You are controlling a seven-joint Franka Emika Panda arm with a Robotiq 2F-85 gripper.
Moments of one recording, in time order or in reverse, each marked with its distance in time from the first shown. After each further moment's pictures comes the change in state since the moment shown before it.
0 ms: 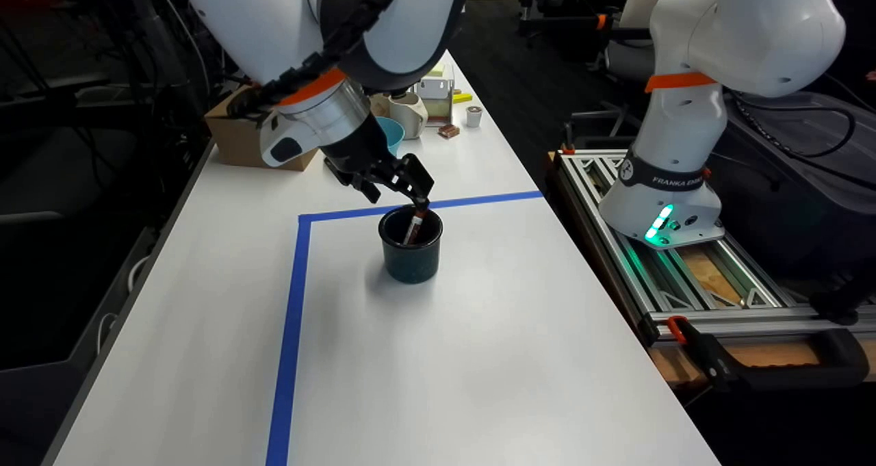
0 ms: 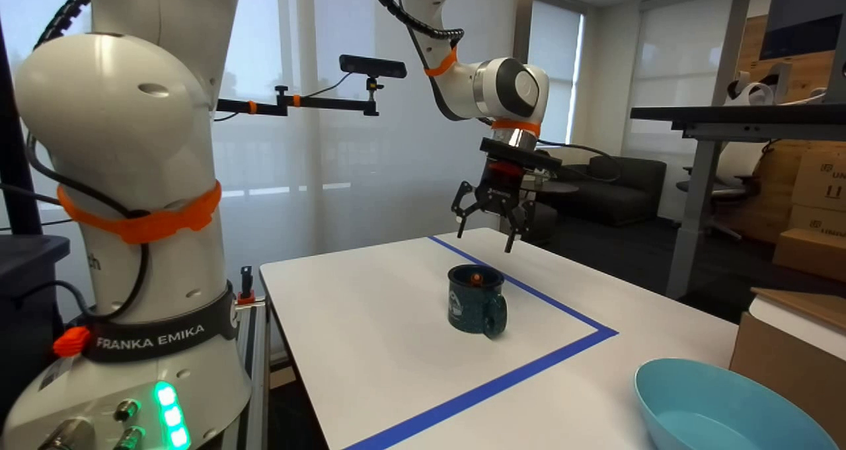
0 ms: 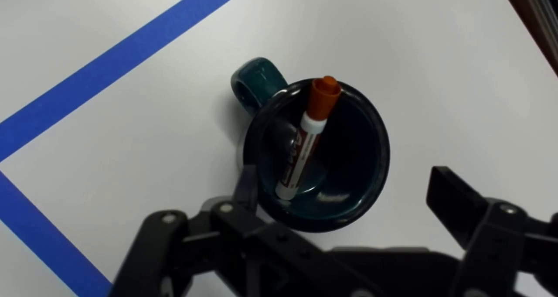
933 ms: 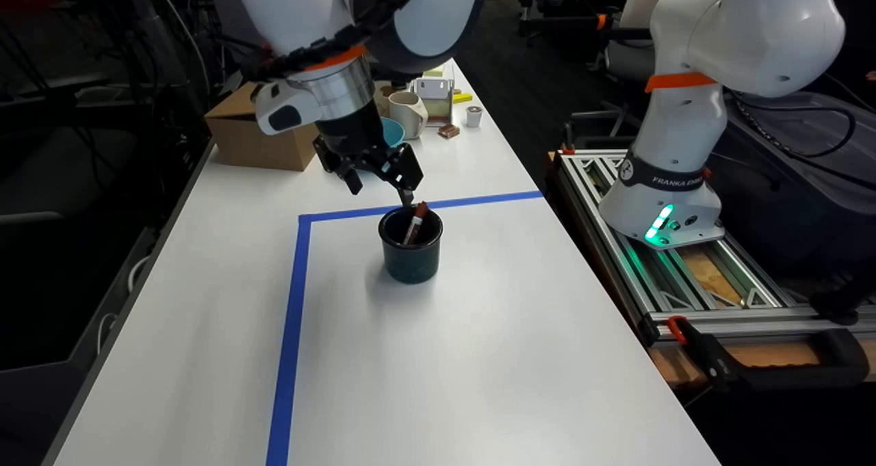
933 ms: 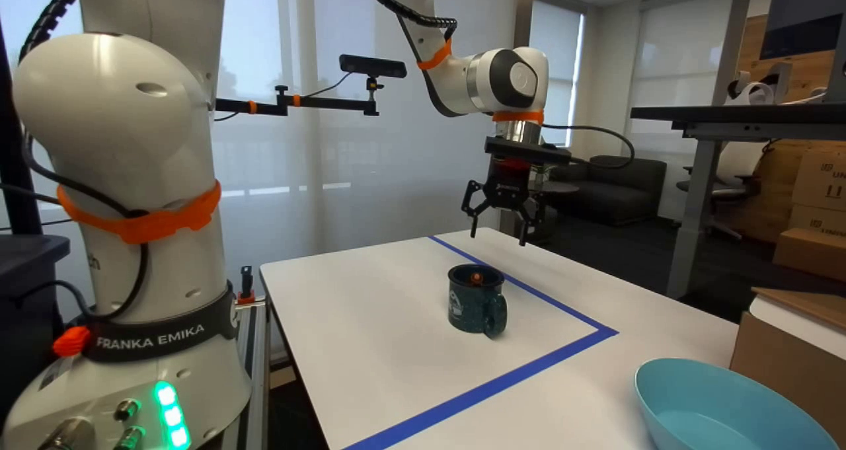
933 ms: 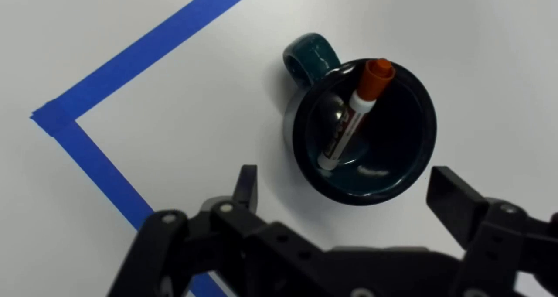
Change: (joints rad) arm -0.007 -0.084 -0.026 -0.098 0.003 0.199 -0.063
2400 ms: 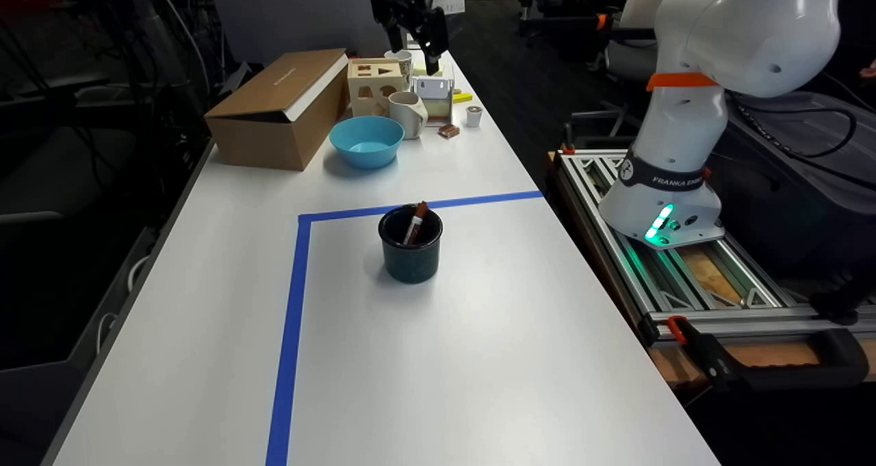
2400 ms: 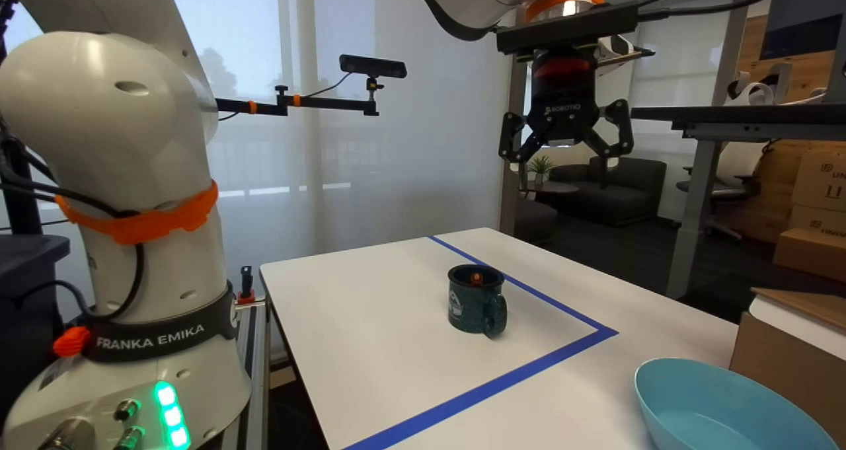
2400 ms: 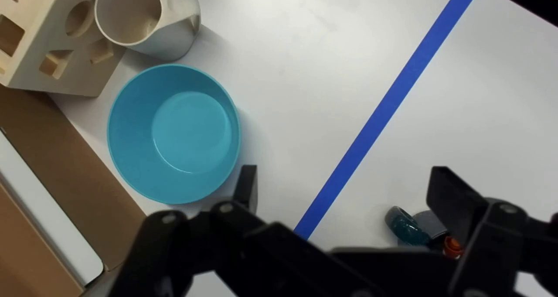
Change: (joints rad) arm -0.083 -0.418 -0.227 -0.160 -0.207 -0.146 0.168
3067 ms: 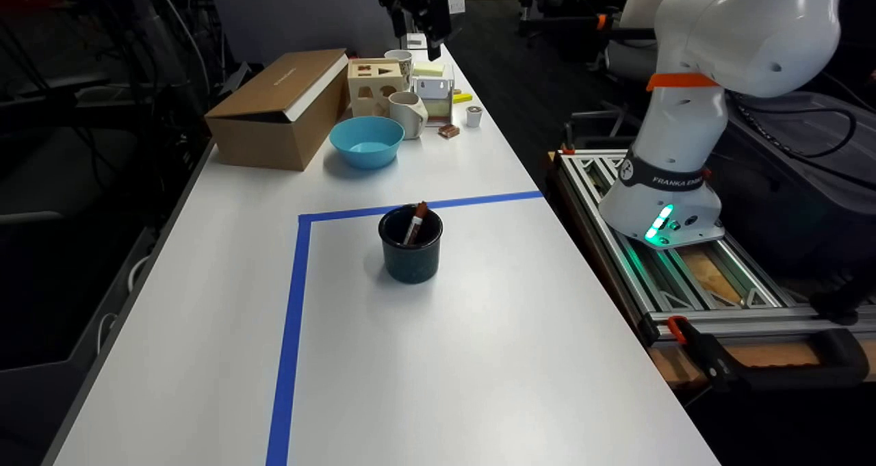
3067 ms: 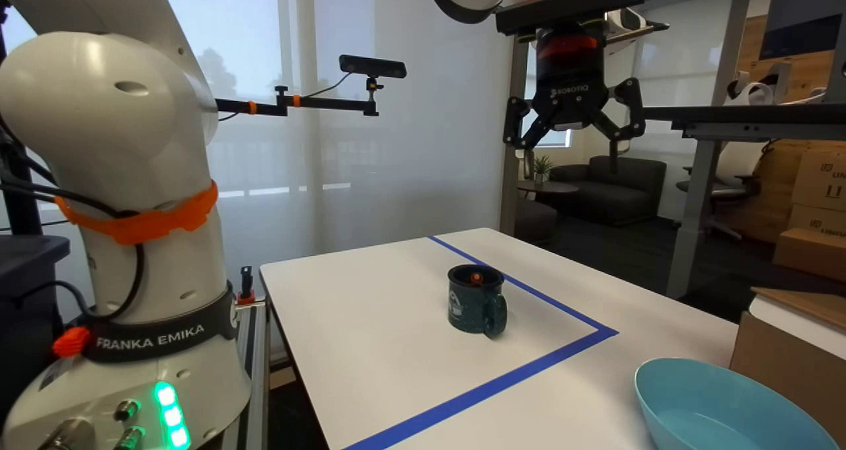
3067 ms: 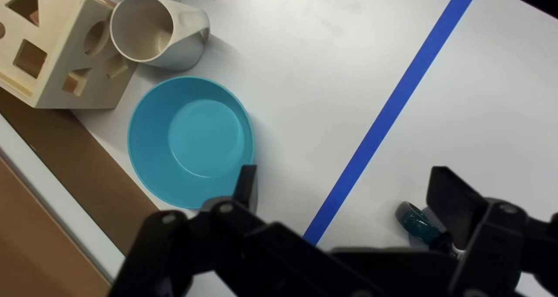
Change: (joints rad) arm 0.000 -0.052 -0.039 -0.003 0.002 -0.011 0.003
